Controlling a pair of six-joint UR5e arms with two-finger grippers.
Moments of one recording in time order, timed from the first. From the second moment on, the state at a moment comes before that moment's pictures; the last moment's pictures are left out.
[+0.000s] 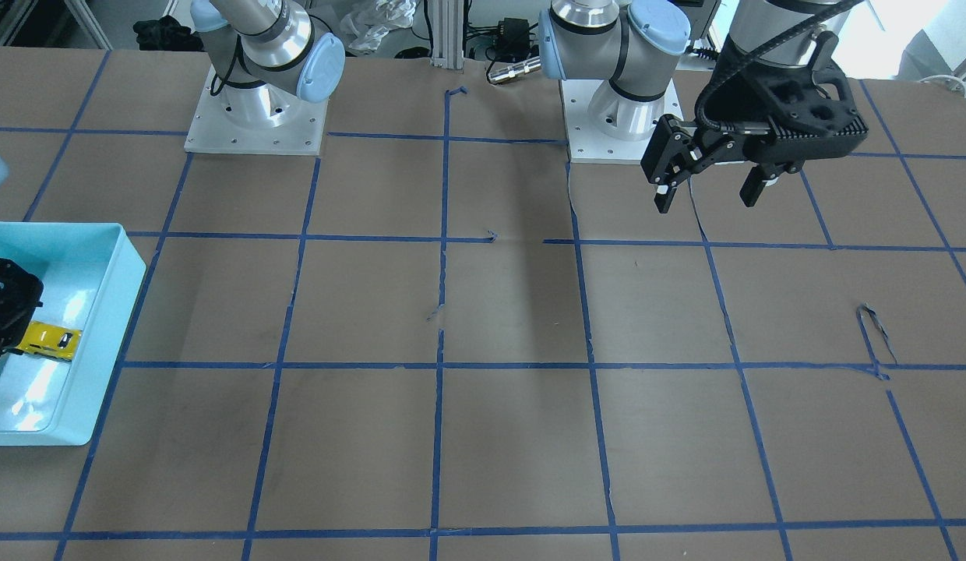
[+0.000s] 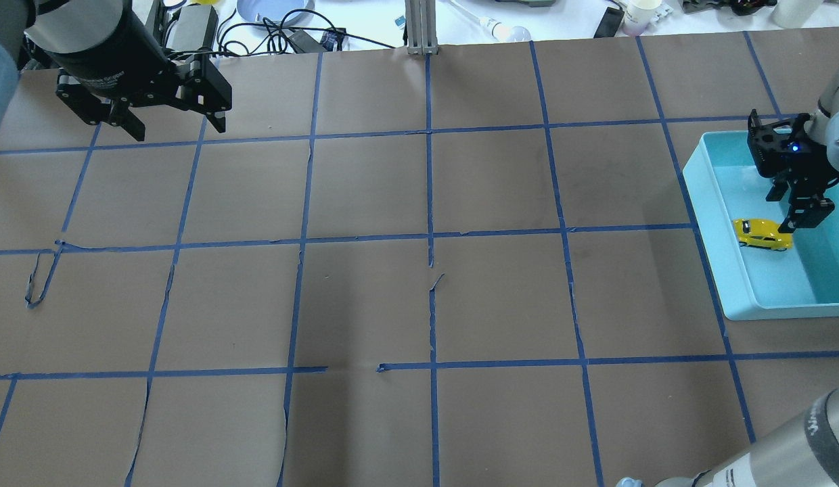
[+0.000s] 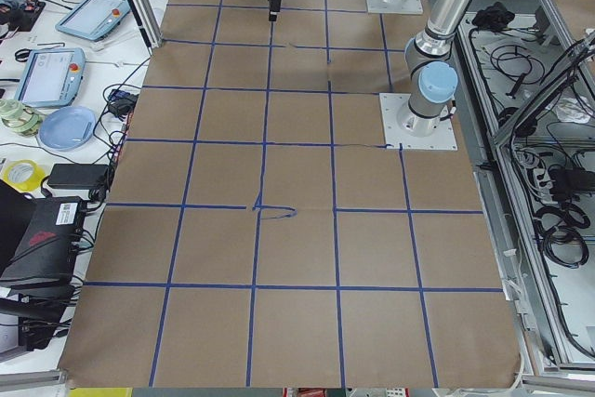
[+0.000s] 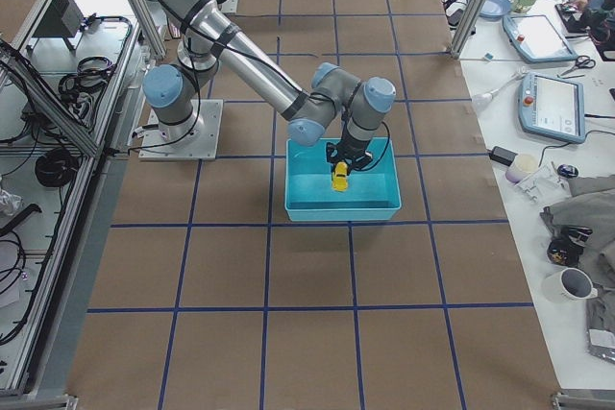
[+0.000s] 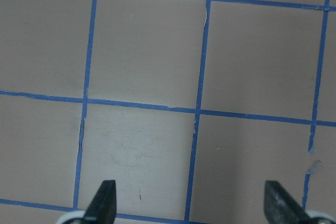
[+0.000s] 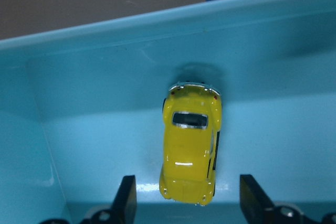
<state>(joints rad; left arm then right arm) -1.54 -1.55 -1.53 -1.50 1.61 -0.06 1.05 -1.18 1.71 -2.01 -1.76 -1.94</state>
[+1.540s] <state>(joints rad) -1.54 -1.55 -1.53 -1.50 1.61 -0.06 1.26 -1.46 1.49 -1.63 -1.57 -0.20</state>
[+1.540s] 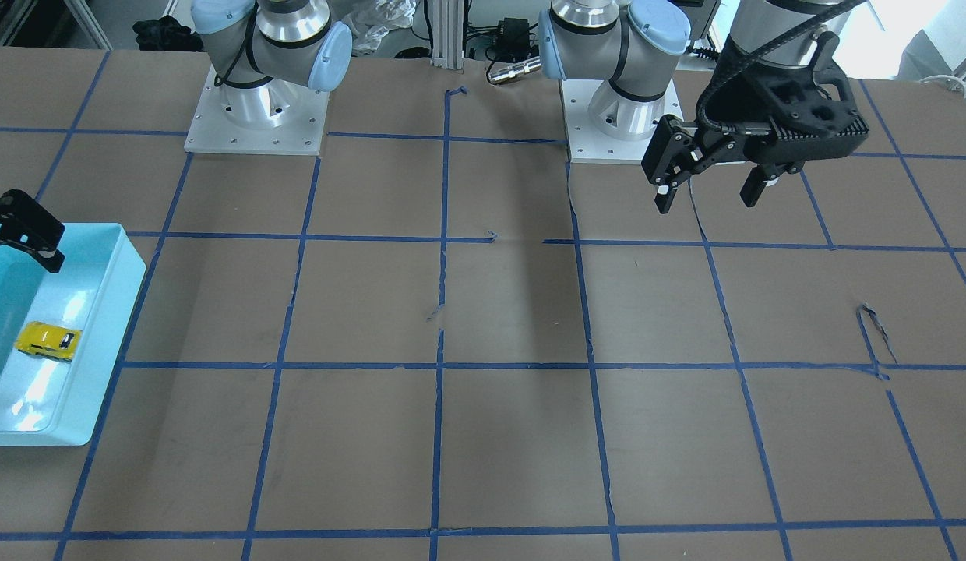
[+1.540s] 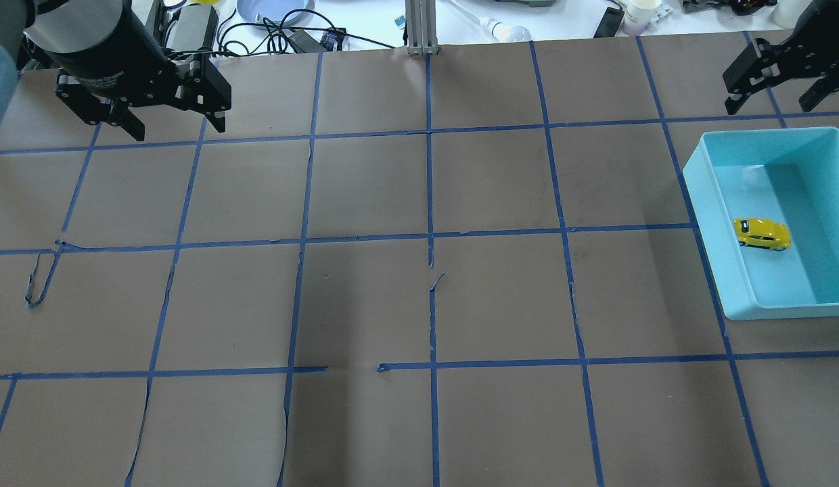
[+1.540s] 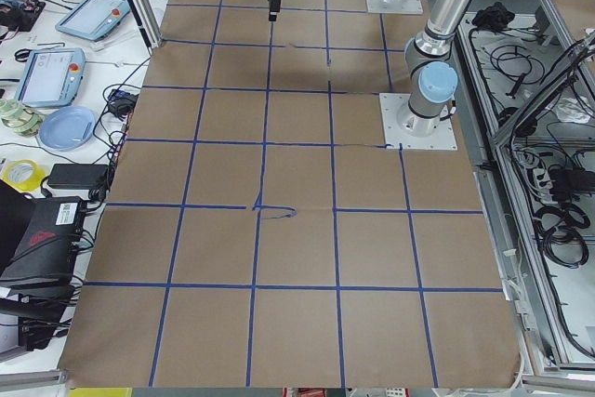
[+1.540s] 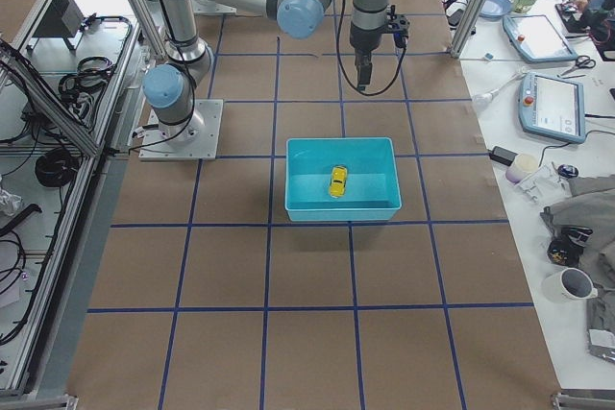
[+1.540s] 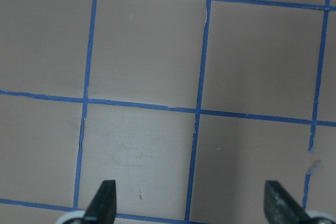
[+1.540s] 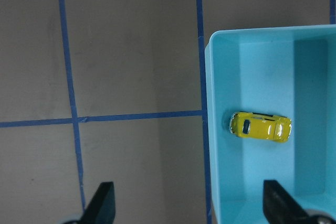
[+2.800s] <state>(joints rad) -1.53 -1.55 -1.53 -1.50 1.61 -0.06 1.54 -1.52 1.50 -1.60 -1.57 0.18</state>
